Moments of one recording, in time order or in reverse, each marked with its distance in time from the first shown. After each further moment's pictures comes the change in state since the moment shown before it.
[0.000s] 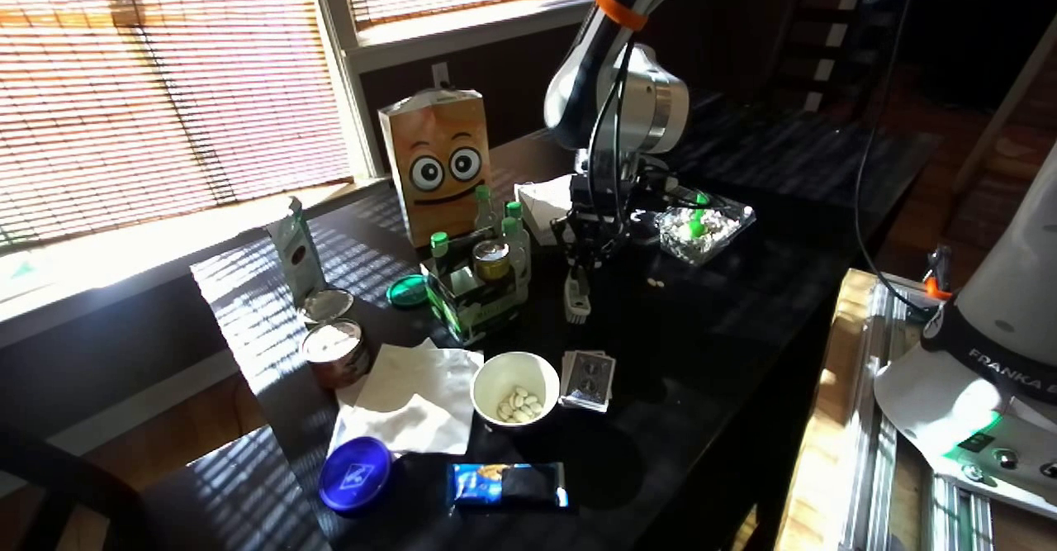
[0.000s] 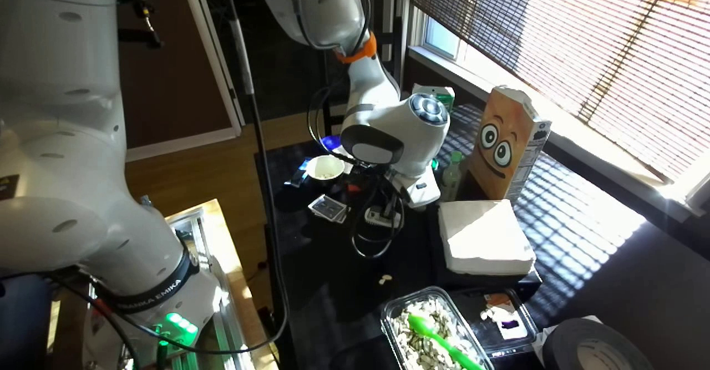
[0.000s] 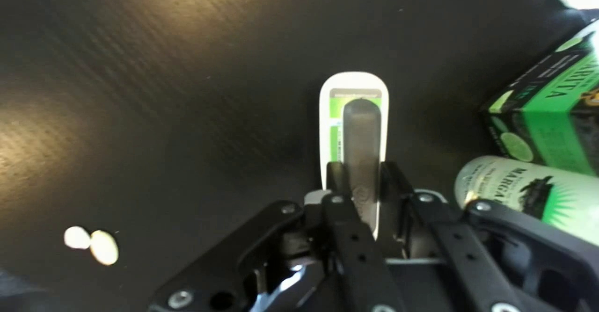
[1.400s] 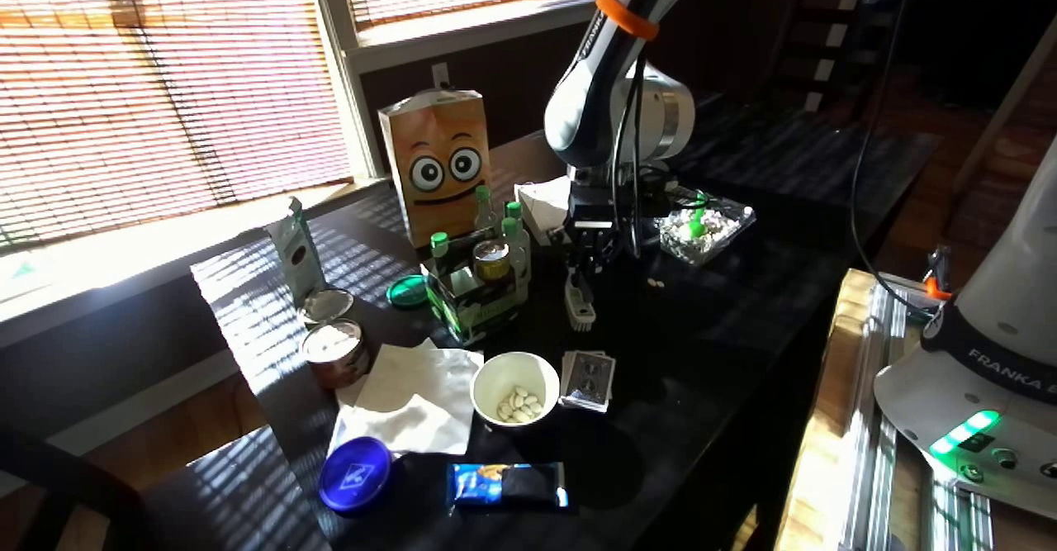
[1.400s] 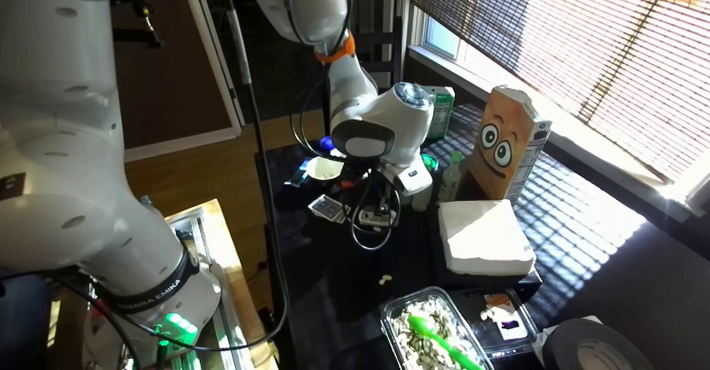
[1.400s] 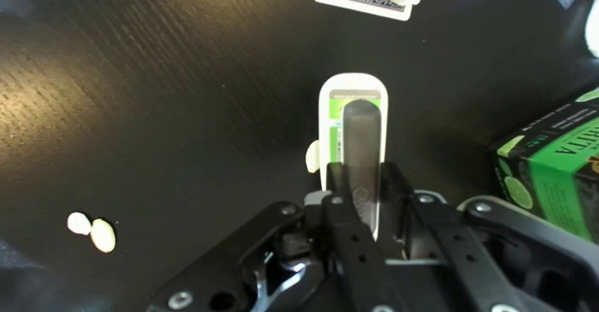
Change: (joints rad) arm 0.051 -0.025 0.009 -0.046 -0.157 0.058 0.078
